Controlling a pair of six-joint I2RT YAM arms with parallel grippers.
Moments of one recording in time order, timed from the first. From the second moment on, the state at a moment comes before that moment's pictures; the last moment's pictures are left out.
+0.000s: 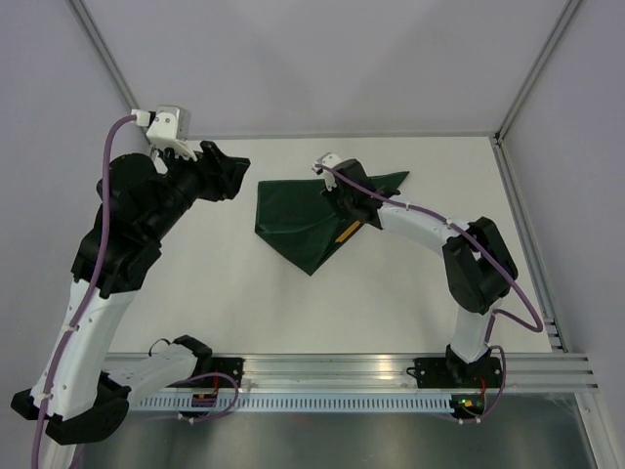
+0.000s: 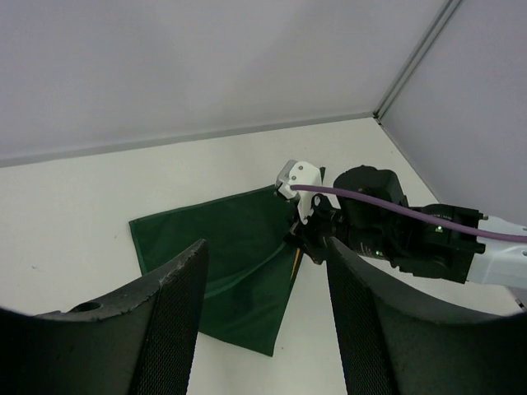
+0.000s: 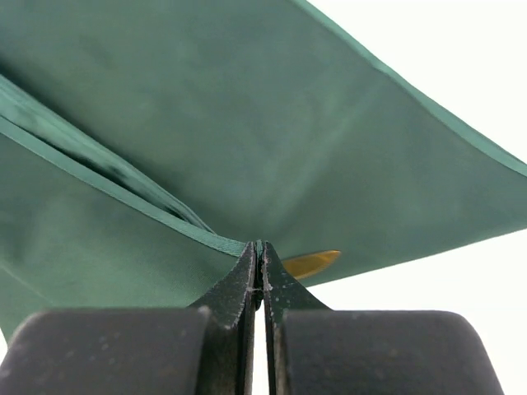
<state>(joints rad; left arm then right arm) -0.48 1.00 1.55 -0.62 -0.05 -0.24 0.63 1.86 1.37 -0.25 0.12 -0.11</state>
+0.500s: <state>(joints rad) -0.48 1.06 1.53 -0.57 -0.02 -0.24 0.48 1.87 1.36 -0.22 0.10 -0.13</state>
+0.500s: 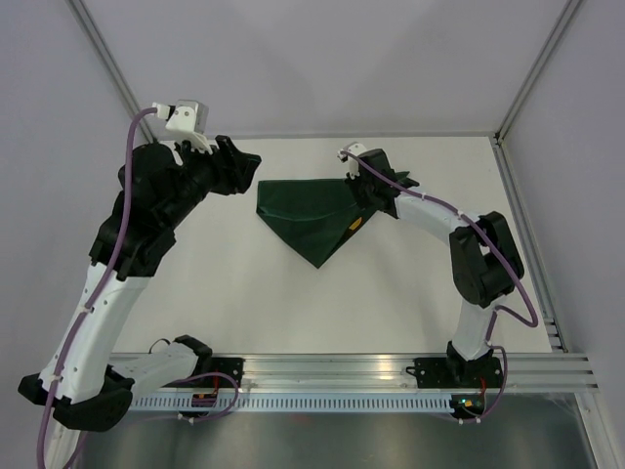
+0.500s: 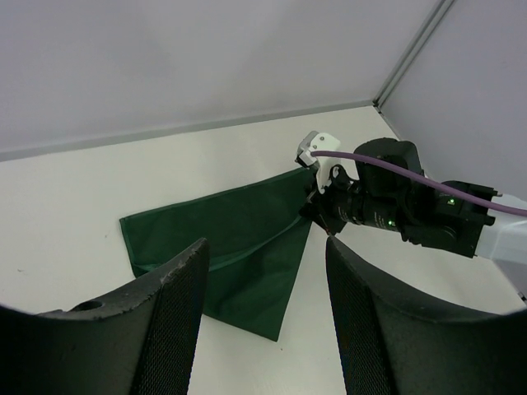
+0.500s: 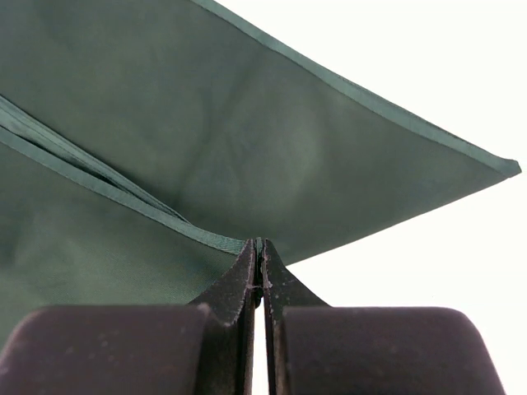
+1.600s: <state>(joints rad) -0.48 1.09 1.46 -0.51 0.03 -0.24 0.41 1.98 1.34 -0.20 0.08 -0.15</state>
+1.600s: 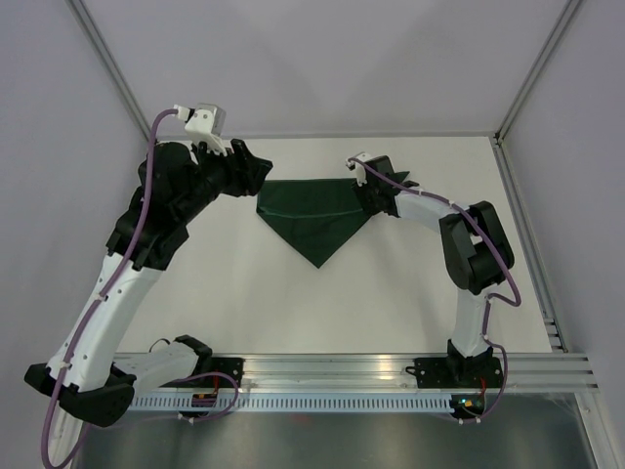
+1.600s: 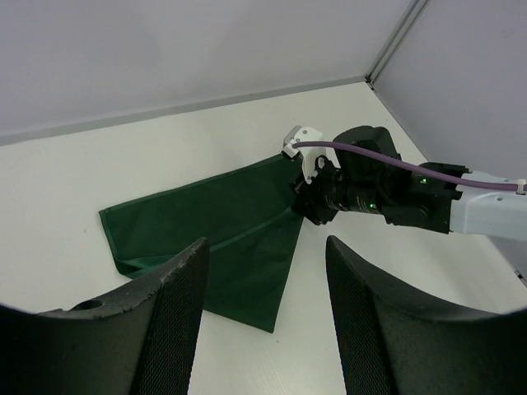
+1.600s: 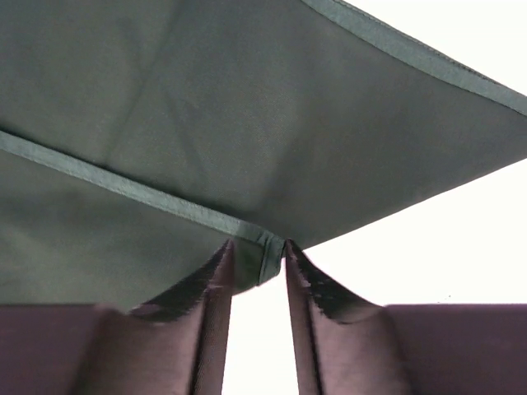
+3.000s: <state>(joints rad) -0.48 1.11 1.38 -0.45 0.08 -0.24 -0.05 2.34 1.83 -0.40 -0.46 0.28</state>
